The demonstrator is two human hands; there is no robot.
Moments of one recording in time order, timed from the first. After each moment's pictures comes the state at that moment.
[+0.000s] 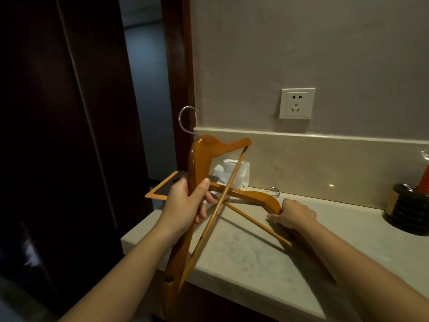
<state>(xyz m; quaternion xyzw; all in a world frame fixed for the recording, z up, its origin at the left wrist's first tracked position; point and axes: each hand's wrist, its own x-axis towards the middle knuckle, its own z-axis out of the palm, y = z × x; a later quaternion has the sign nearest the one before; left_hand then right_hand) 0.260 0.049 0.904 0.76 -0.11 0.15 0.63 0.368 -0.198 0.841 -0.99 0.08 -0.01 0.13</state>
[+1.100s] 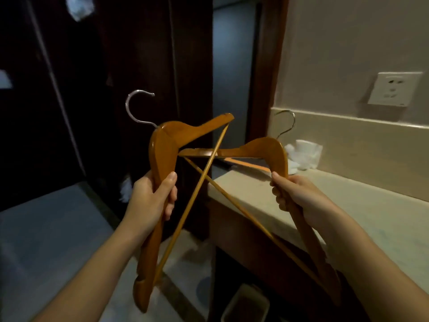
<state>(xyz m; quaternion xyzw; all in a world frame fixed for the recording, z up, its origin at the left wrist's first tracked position) 0.058 0.181 0.882 0.74 0.05 0.32 0.59 0.197 -0.058 0.897 -0.74 -0.13 0.15 0.64</state>
